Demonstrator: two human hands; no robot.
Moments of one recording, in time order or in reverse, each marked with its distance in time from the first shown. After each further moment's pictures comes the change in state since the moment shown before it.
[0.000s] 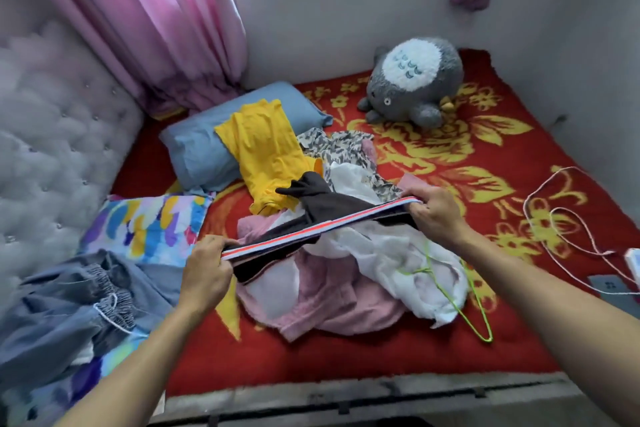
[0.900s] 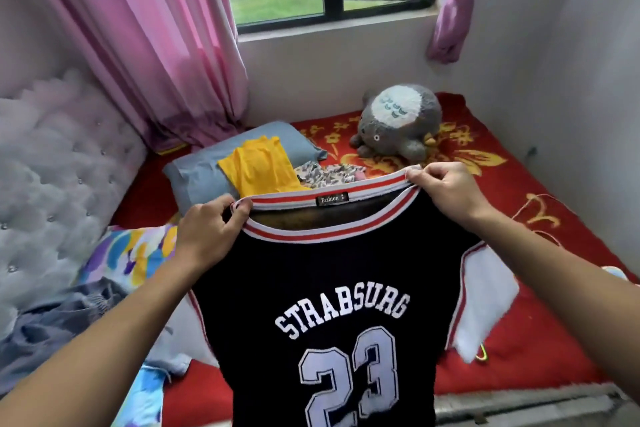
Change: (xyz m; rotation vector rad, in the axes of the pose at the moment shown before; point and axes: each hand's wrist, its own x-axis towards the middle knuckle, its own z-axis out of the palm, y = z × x) left_hand 0.031 0.063 -0.087 0.042 0.203 0.244; right_hand -0.012 -0.075 -0.079 0.209 0.137 -0.034
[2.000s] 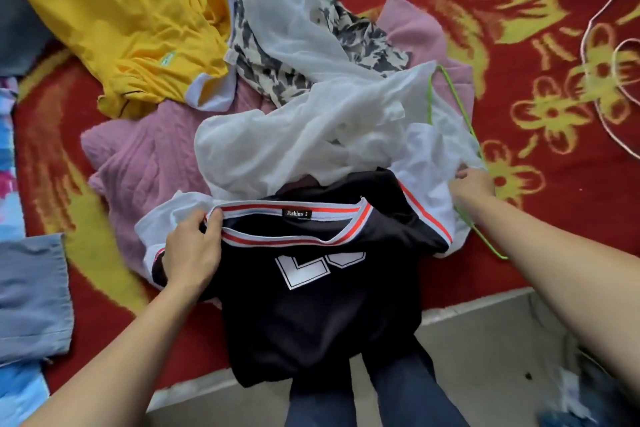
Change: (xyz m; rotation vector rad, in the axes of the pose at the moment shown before) left_hand -0.076 -0.163 0.413 0.007 -0.540 -0.535; right_hand -0.017 0.461 0.159 -0.380 0.005 1.097
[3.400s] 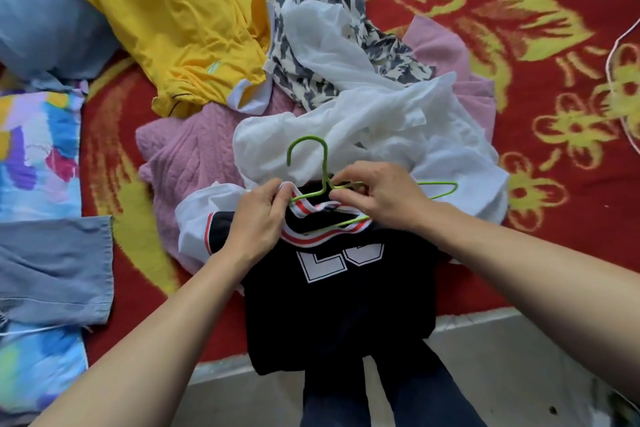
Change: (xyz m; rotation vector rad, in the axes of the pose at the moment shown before) left_hand -0.027 0.070 -0.022 -0.229 -0.168 0.369; right_hand -0.135 -0.108 0.036 -0.166 -0.313 -1.181
